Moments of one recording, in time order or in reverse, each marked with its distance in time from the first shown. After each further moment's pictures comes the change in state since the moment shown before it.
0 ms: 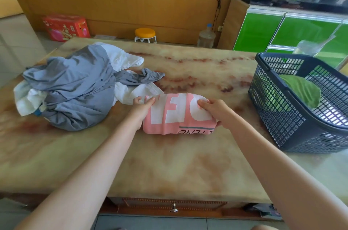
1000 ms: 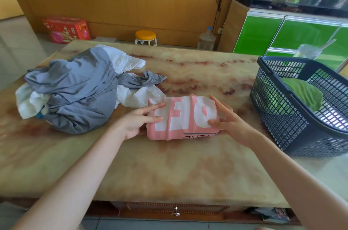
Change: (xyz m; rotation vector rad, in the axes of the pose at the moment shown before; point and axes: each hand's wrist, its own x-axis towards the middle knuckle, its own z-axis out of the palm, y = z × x) left_hand -0.017 -0.003 -0.037 -0.005 -0.555 0.023; right_hand -0.006 0.052 -0.023 0.315 -0.311 -0.288
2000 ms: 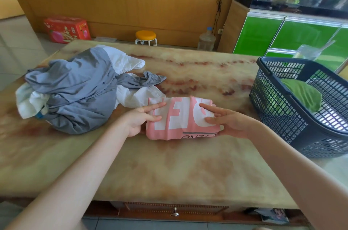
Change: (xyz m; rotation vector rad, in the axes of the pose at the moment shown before) left_hand 0.004 0.010 0.008 -0.052 0.069 -0.057; right_hand 0.009 -0.024 -0.007 0.121 -0.202 0.269
